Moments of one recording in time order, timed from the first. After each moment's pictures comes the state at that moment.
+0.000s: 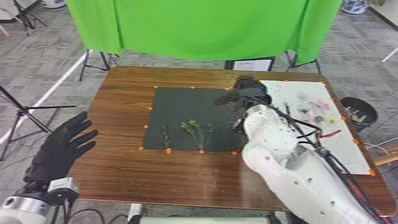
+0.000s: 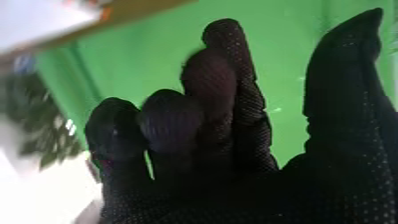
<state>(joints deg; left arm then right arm) 140.0 -53.3 -108.8 -124.2 39.9 3.4 11.3 -70.9 -62.1 52.6 -105.6 -132.7 -4.7 45.6</state>
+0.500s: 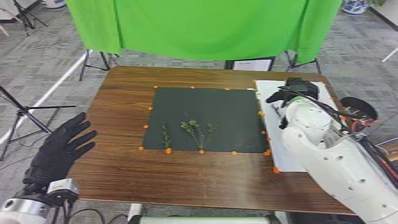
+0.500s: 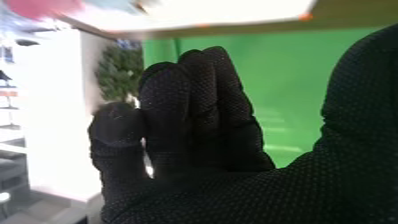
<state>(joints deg) 140.2 -54.1 -108.7 -124.4 39.9 3.5 11.8 -68.5 -53.1 58.1 -96.9 -129.8 -15.4 50.8</state>
